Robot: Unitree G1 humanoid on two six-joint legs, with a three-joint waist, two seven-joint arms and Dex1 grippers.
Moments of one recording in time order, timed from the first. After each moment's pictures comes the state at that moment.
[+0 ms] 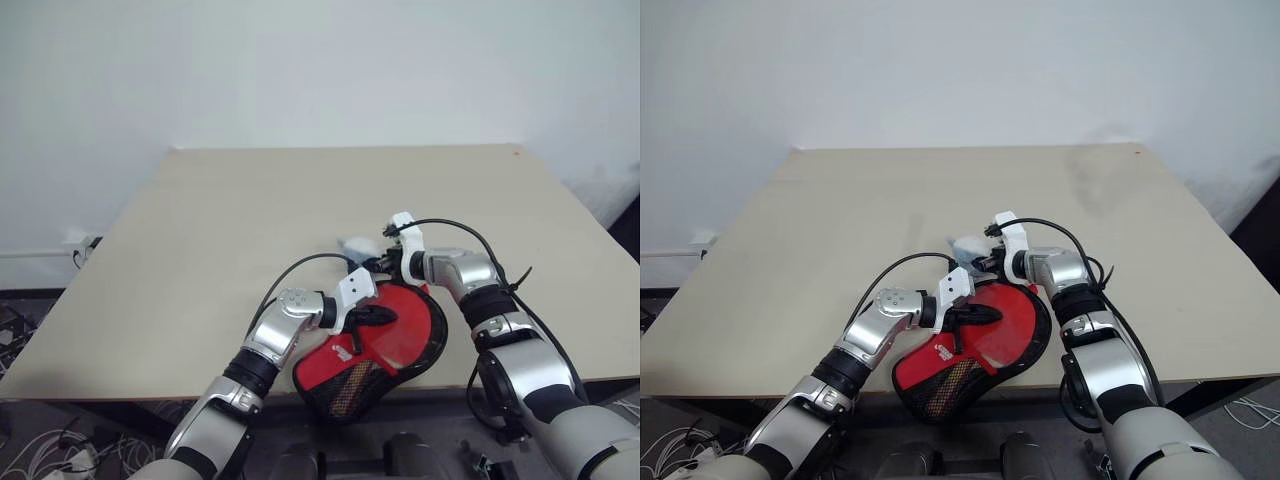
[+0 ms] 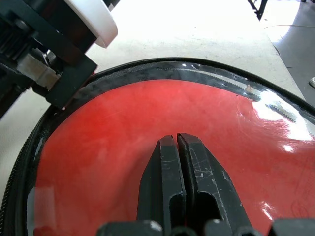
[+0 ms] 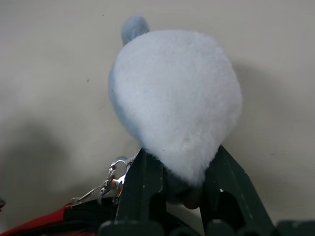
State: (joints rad) left arm -0.53 0.19 -0.38 0.40 -0.09 0.19 -1.02; right arm -0.90 -0.18 0.09 0.82 0.16 0.61 0.71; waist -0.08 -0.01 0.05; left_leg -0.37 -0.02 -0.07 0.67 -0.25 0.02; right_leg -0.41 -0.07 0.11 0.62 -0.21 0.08
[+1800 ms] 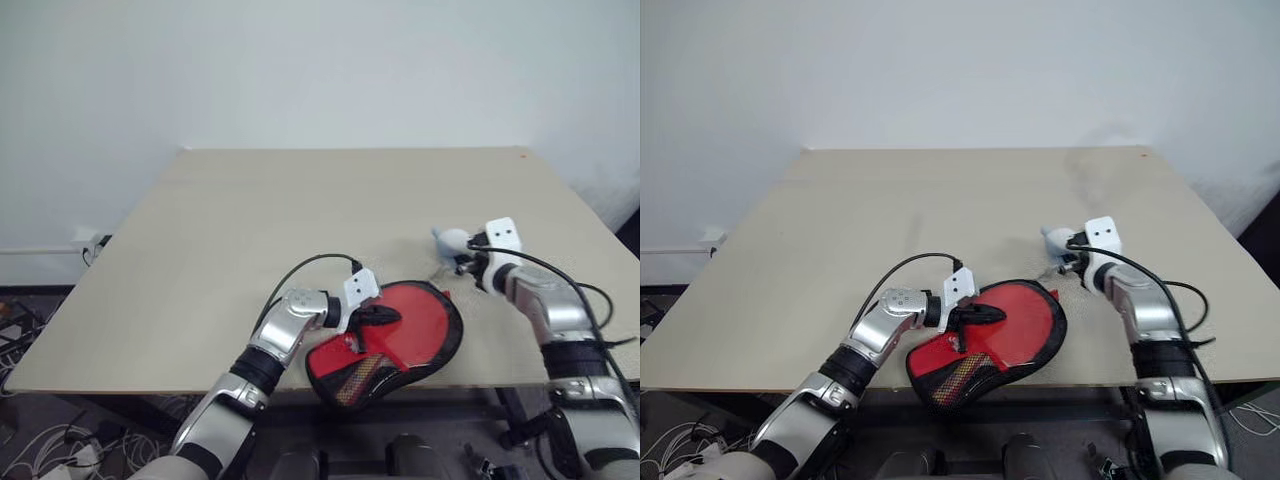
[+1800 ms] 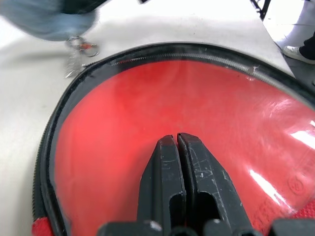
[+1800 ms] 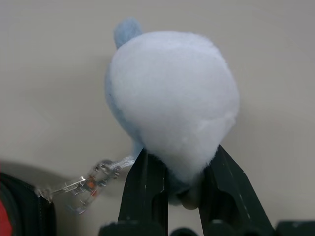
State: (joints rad) left arm -0.55 0.16 -0.38 0.47 -0.06 0.15 -1.03; right arm -0.45 -0.51 -0.05 0.18 0.17 0.68 0.46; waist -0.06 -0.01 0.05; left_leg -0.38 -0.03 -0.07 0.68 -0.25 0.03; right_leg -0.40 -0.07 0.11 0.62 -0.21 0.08
